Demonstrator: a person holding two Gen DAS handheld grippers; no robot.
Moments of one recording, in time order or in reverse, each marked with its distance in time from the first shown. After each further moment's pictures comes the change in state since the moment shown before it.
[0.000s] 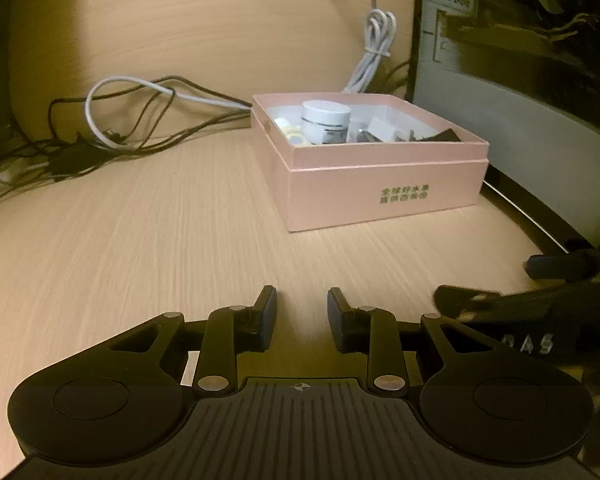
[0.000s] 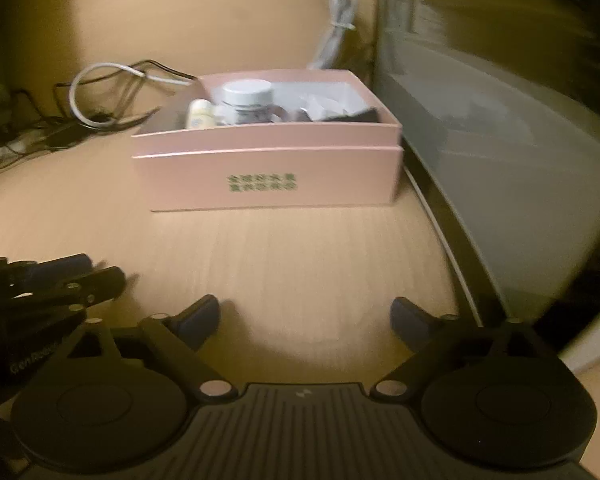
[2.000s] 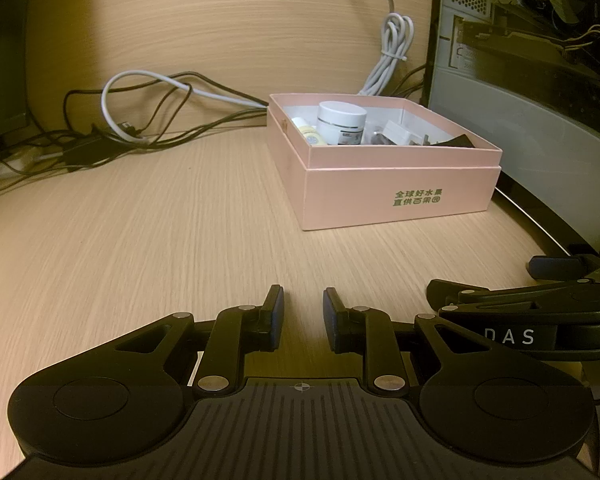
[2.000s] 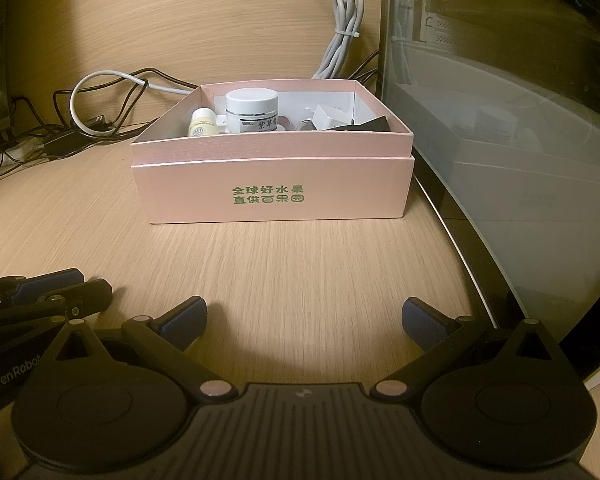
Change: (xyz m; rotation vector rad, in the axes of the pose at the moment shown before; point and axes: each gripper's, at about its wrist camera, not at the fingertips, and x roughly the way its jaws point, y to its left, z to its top) left arm -0.002 0.001 -0.002 -0.035 -0.003 0.036; right arm 0.010 0.004 0.003 0.016 -0.023 -0.008
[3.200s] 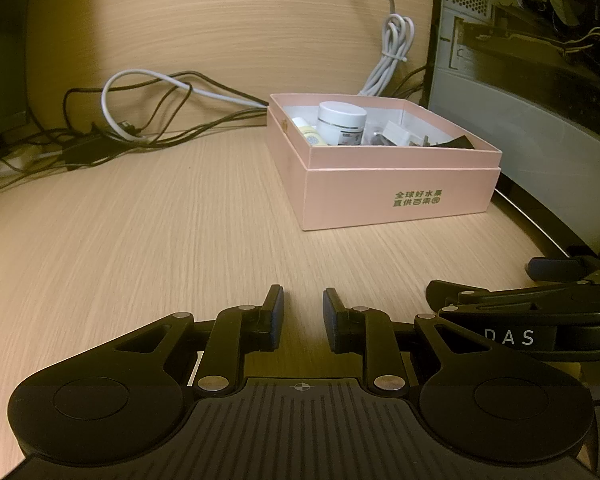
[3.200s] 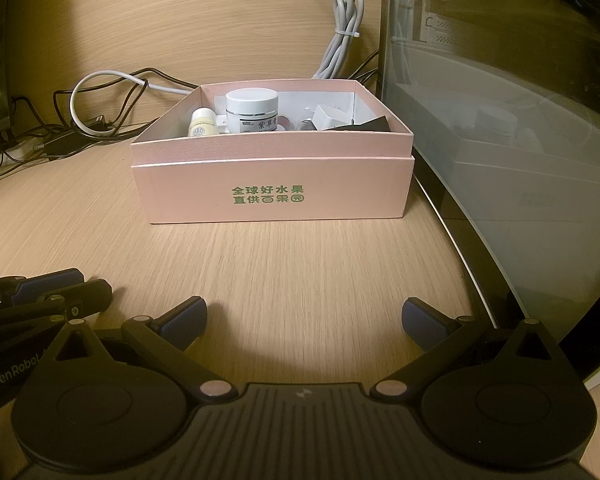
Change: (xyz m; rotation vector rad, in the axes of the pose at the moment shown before) left arm 0.000 0.000 0.000 -0.005 0.000 0.000; right arm 0.000 0.000 0.000 -0.001 0.000 0.000
